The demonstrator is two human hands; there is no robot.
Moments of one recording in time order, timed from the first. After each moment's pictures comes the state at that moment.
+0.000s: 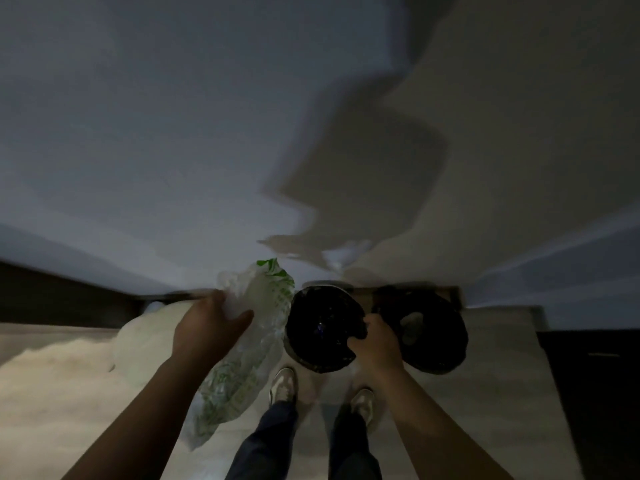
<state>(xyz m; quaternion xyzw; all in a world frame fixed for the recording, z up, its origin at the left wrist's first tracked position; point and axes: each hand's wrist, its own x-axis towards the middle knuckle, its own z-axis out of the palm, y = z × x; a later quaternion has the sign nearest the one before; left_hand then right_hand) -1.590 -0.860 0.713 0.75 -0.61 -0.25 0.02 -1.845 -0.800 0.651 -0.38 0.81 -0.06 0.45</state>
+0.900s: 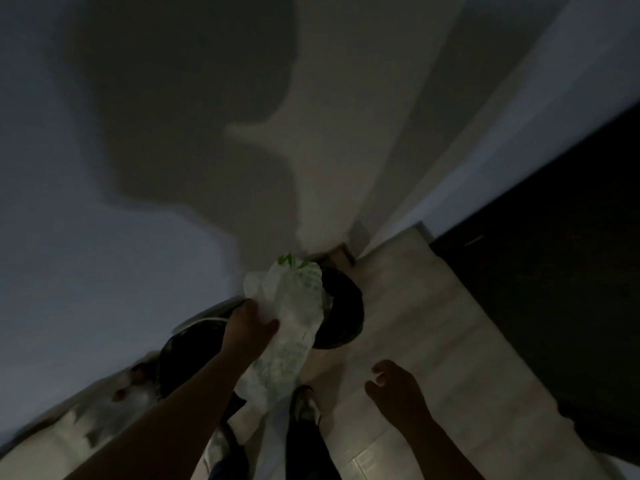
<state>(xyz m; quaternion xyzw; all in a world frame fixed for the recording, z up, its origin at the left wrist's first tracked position) -1.968 -0.835 0.588 0.57 -0.70 -0.43 -0.10 -2.113 -0.611 0.590 -0.14 0.86 -0.11 0.48</state>
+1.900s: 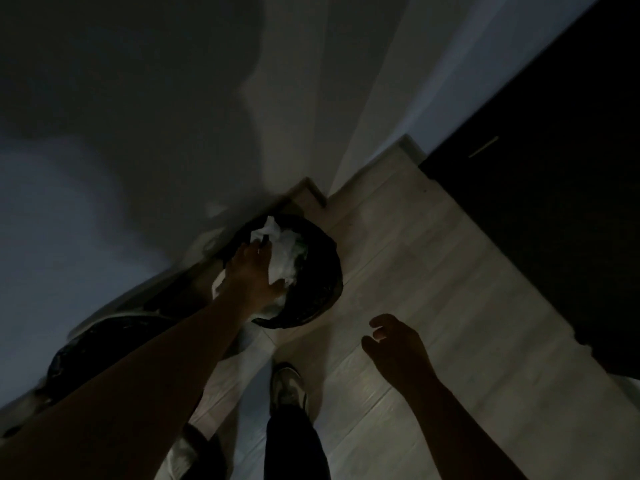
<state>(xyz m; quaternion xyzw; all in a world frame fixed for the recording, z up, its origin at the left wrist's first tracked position) -2.093 -0.823 0.322 0.30 -0.90 -0.25 -0.18 -2.188 -0.583 0.390 -0.08 0.88 -0.15 0.44</state>
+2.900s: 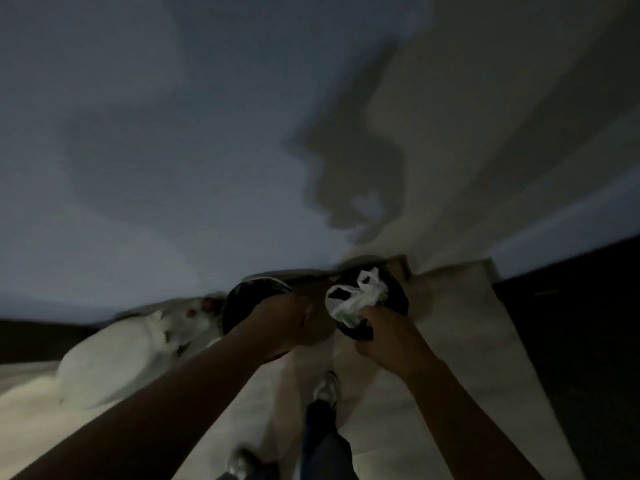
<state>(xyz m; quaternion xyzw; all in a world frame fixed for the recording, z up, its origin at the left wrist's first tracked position) -1.915 -0.783 0.708 0.41 -0.84 -0.26 -0.25 -2.094 -0.684 0.675 -0.53 0.73 -0.02 0.42</state>
